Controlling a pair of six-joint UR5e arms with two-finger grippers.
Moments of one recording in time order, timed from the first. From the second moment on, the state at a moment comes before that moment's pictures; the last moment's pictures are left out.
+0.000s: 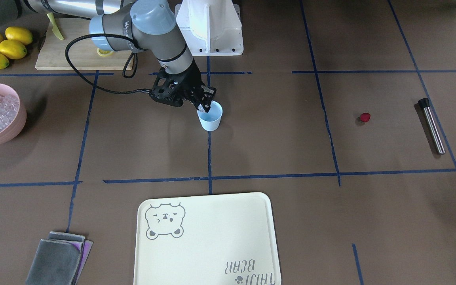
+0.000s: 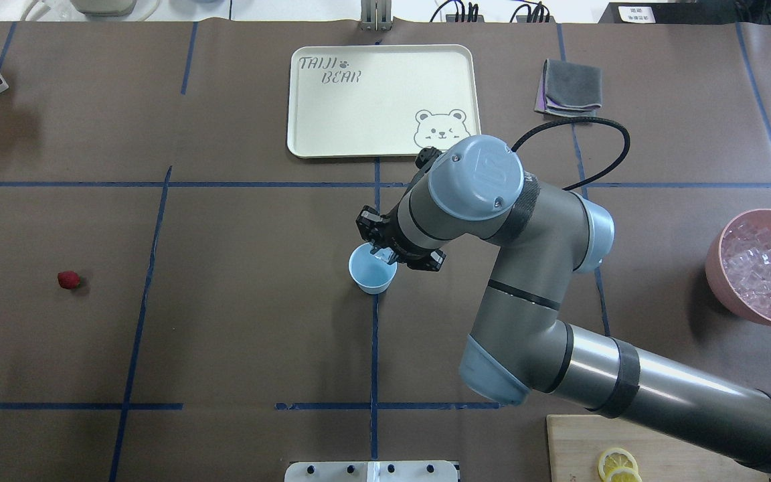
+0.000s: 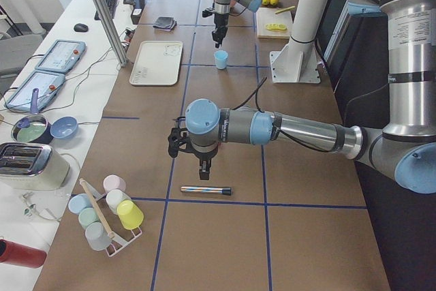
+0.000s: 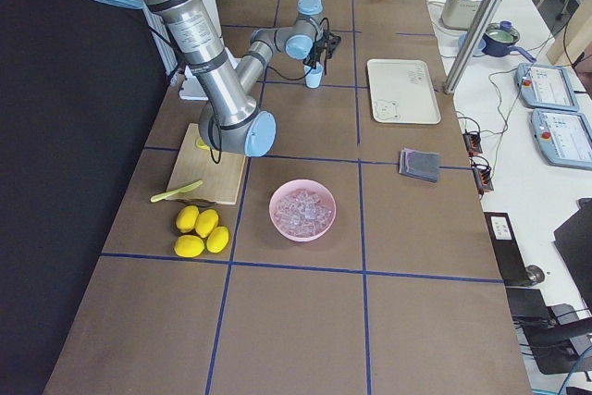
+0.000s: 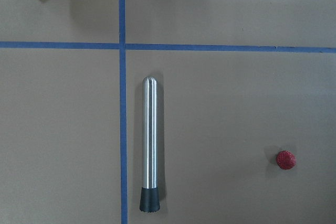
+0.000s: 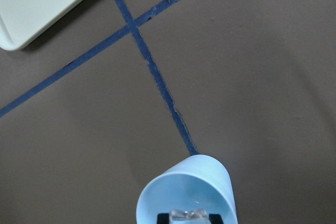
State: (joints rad) left arm -1.57 -1.43 -1.89 -1.46 -2.50 -0.03; right arm 0.50 -0.90 1.70 -1.35 1.89 1.79
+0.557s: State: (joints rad) left arm -1.57 -1.43 -1.90 -1.46 -2.50 -0.03; right arm 0.48 -0.89 1.69 -1.35 1.85 1.80
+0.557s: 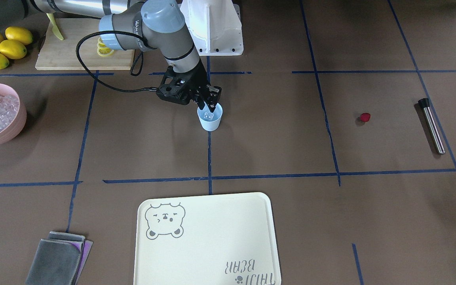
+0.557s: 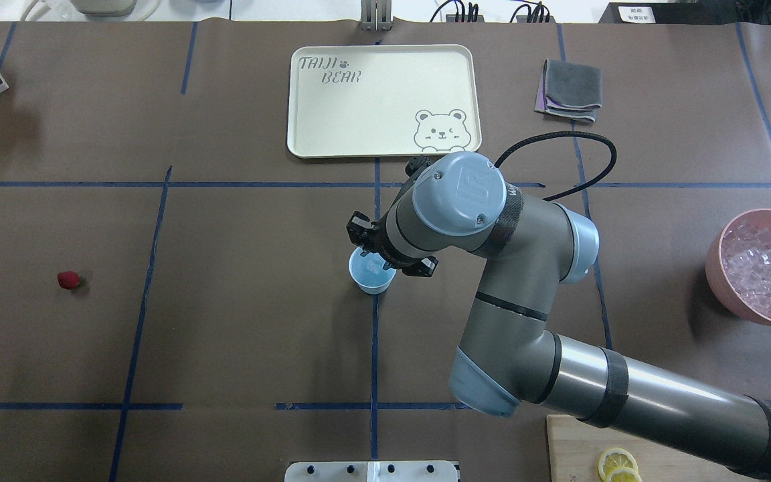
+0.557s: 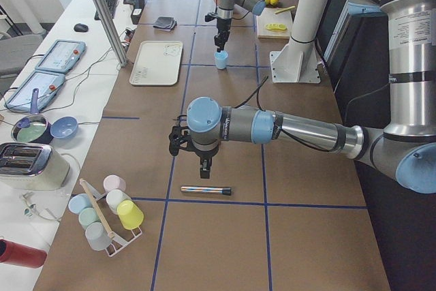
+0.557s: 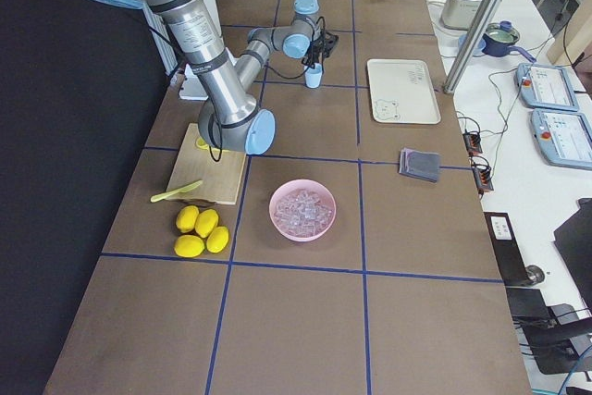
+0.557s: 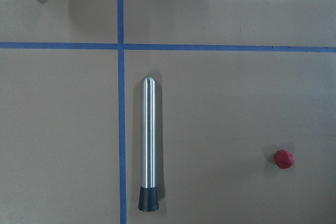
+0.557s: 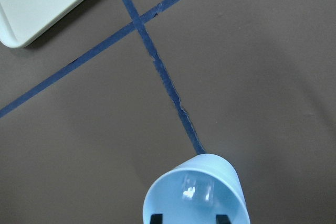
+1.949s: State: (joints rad) left arm -1.57 -1.39 -1.94 -1.45 -2.50 -0.03; right arm 1.17 -1.77 1.97 -1.35 2.24 0.70
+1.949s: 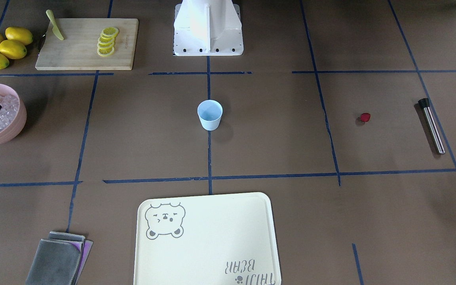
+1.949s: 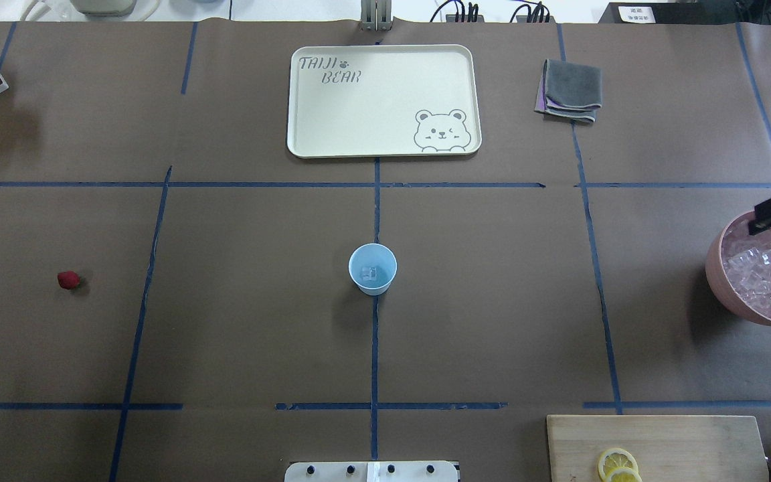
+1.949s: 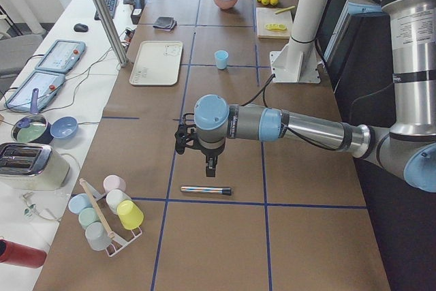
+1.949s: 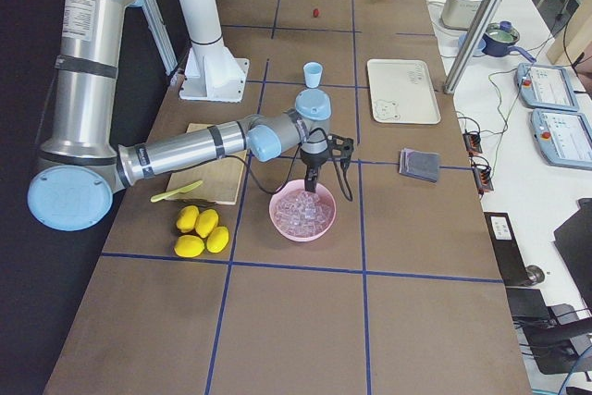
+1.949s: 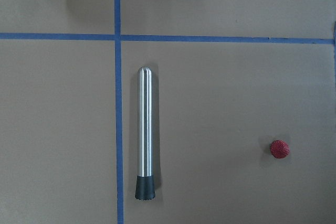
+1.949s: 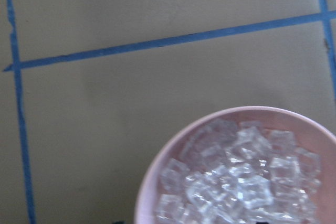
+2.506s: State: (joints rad) left arm -1.57 -1.39 -1.94 -1.45 -2.50 -0.03; right arm 1.19 -1.77 1.89 -1.34 2.25 0.52
